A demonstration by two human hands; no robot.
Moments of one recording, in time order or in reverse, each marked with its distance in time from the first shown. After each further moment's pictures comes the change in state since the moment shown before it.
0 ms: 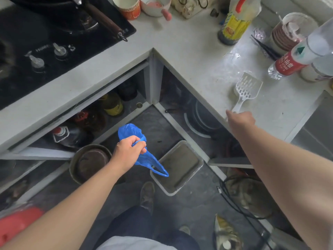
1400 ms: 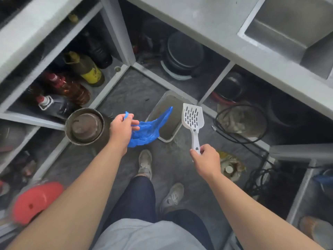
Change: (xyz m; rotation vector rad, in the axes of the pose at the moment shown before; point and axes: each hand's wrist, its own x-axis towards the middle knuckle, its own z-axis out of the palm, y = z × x) left_hand -0.190 -0.140 0.110 -0.277 0.045 -0.066; right_hand -0.283 0.430 0.029 0.018 -0.234 -0.075
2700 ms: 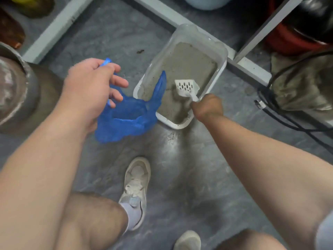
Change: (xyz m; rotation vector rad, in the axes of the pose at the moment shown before) left_hand 0.263 -0.271 0.055 0.126 -0.053 0.186; right_hand 0.384 0.113 0.358 -0.161 0.061 -0.035
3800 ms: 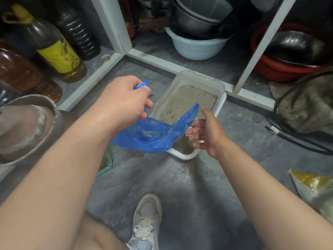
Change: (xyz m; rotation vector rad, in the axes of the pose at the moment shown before) left_hand -0.033 0.034 0.040 0.391 -0.089 0.266; right_hand -0.035 0.003 -0.014 1.022 -0.448 0.062
